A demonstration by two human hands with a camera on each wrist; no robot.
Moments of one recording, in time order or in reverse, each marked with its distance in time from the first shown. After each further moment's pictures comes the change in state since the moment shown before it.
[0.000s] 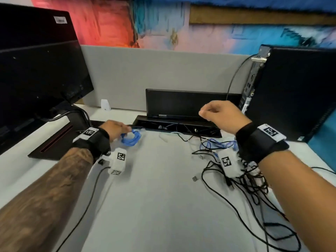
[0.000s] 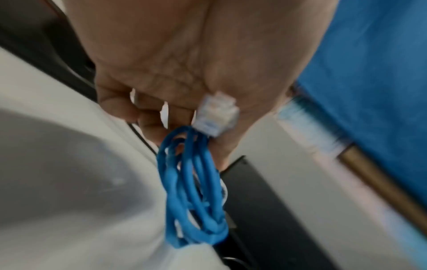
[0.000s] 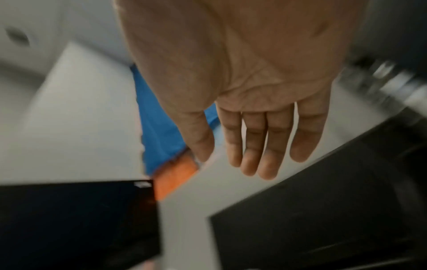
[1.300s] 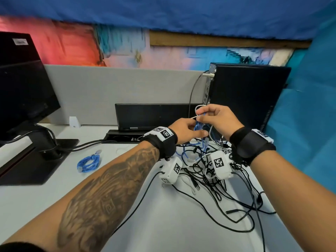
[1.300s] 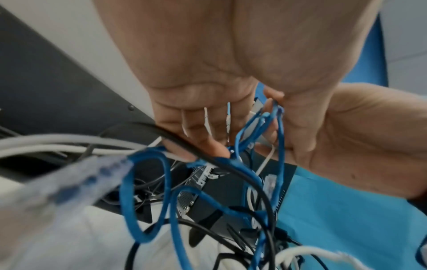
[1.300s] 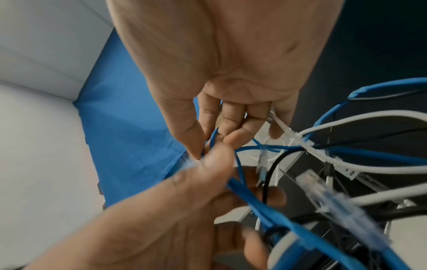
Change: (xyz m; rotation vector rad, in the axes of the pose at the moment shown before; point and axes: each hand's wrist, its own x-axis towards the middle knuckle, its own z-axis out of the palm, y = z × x) left_hand -0.077 0.206 0.178 -0.021 -0.404 0.639; right_hand -0.041 0.041 -0.079 0.340 0.141 -0.019
